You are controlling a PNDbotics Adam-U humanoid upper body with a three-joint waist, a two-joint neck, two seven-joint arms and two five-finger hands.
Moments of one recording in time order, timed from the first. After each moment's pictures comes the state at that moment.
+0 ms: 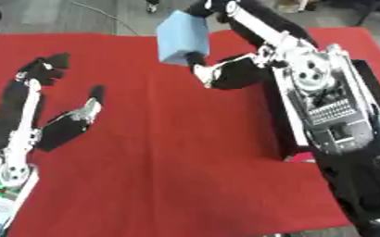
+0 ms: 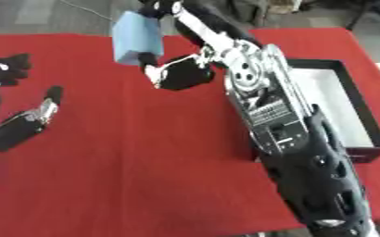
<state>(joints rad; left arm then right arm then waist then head) -0.47 0.43 -0.32 -1.78 -0.47 0.24 0.31 -0.73 -0.31 0.20 -1.96 0.65 0.46 0.42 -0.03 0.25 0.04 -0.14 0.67</state>
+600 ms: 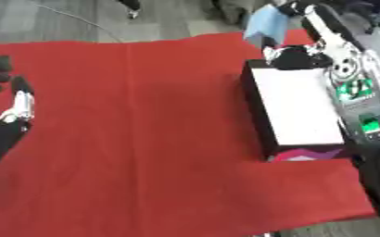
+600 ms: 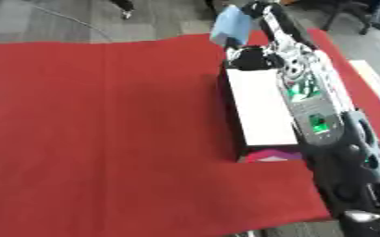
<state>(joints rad) -0.42 0.48 -0.25 -1.84 -0.38 0.19 0.36 -0.56 -0.47 -0.04 -1.80 0.73 0.61 0.18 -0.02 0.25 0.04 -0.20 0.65</state>
